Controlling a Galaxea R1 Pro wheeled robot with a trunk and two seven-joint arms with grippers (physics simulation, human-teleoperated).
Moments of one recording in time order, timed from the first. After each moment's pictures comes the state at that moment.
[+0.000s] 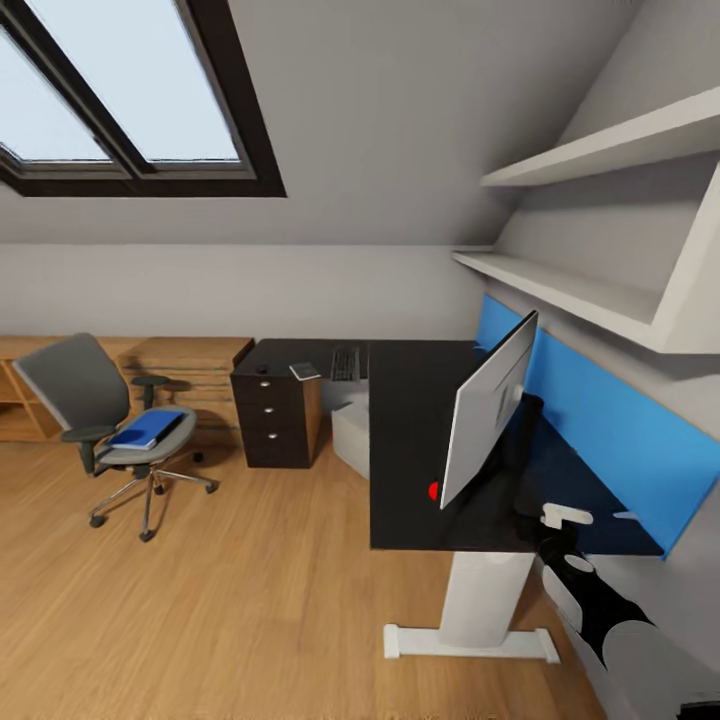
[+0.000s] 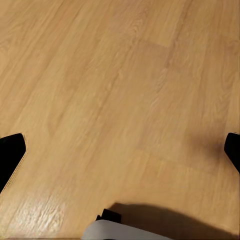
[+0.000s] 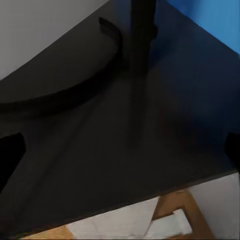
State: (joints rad) left arm -0.06 0.02 0.15 -0.06 0.23 -0.73 -0.08; right arm -0.70 -0.20 0.11 -0.39 -0.33 -0.17 -0.10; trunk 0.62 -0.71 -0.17
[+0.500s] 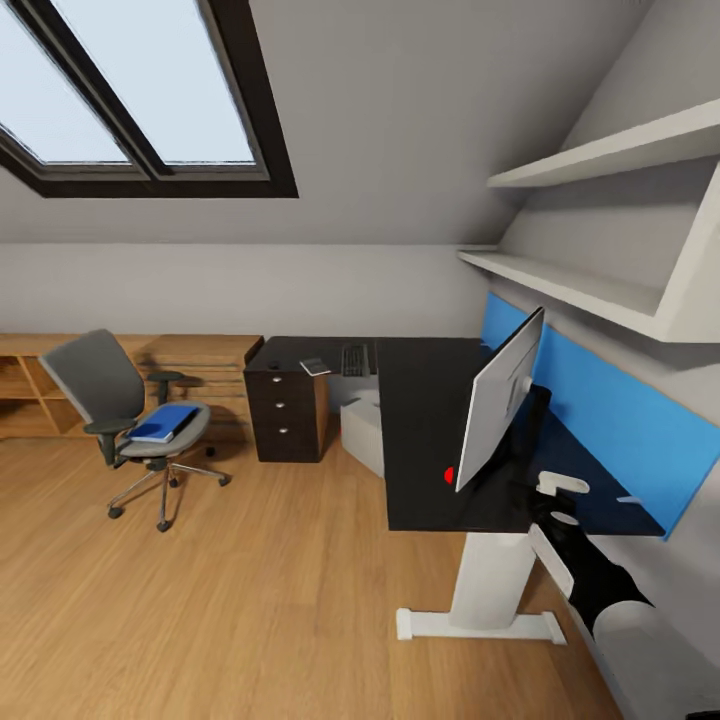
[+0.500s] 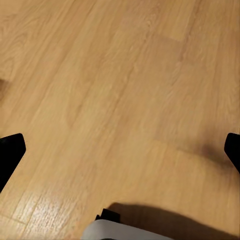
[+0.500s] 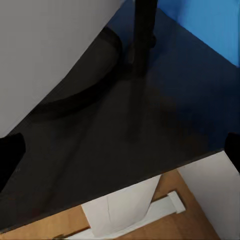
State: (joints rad) left arm -0.06 0.02 0.15 -0.06 0.23 -0.73 -0.08; right arm -0.70 -0.19 0.11 -0.68 -0.34 0.13 -0.30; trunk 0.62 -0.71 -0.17
